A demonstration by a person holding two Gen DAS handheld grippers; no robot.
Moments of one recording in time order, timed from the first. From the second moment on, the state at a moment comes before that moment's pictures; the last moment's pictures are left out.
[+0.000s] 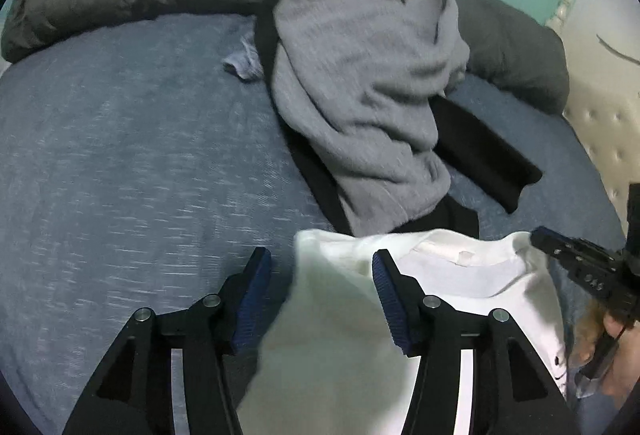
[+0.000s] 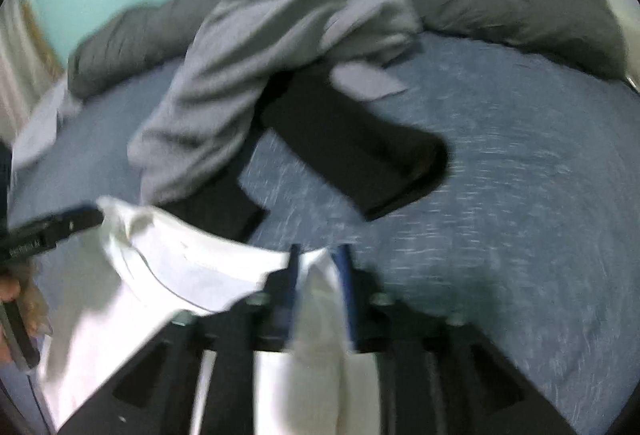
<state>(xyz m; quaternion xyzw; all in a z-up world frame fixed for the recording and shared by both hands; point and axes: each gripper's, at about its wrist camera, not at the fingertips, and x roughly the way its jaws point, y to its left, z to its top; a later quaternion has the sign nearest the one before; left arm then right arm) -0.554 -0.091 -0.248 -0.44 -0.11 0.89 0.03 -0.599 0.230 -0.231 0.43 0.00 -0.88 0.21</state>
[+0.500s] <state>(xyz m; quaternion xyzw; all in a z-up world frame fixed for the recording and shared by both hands) -0.352 -0.121 -0.237 -0.44 -0.15 0.88 0.06 -0.439 0.348 -0.214 0.43 -0.17 -0.87 0.18</state>
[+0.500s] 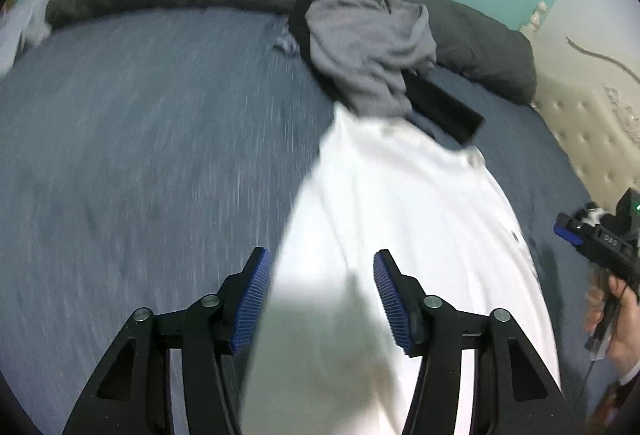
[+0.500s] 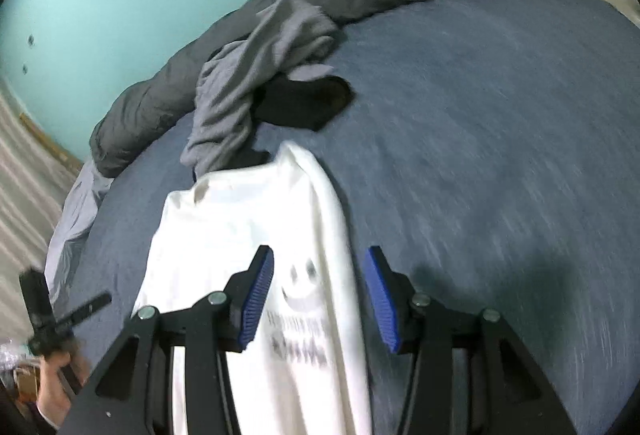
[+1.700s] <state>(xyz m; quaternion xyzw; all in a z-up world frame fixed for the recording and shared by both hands) -0.190 -0.129 -0.264 -0.43 -0.13 0.89 -0.02 -0.237 0.403 -0.251 0.54 -0.12 -0.83 0.10</state>
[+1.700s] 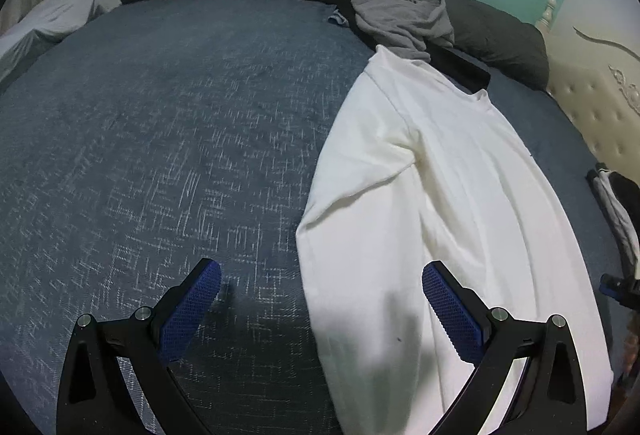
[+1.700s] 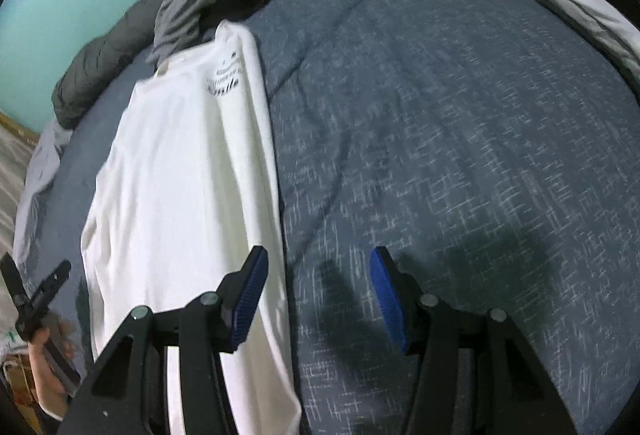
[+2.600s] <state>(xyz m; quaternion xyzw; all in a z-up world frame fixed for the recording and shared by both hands) -0.192 -0.135 -0.263 -0.42 -0.15 0.89 -0.01 -0.217 0.272 -0.268 0.56 0.00 -0.78 0.29</state>
